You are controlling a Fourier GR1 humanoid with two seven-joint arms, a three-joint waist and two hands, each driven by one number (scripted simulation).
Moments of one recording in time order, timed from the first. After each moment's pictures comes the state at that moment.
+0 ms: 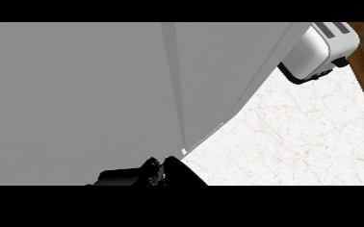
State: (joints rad) left arm 0.32 0.72 -0.11 -2.02 0.93 0.13 -0.44; right arm -0.73 -0.07 0.76 -2.11 -0.08 -0.50 0.75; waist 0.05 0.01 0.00
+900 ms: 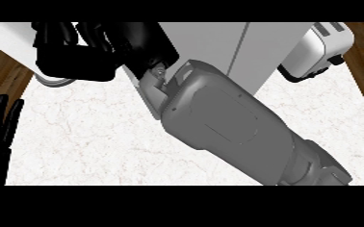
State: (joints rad) left arm 0.27 0.64 -0.11 -2.00 0.86 0.15 -0.40; right arm -1.23 0.00 0.44 -1.29 -0.19 -0.37 0.43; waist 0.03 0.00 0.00
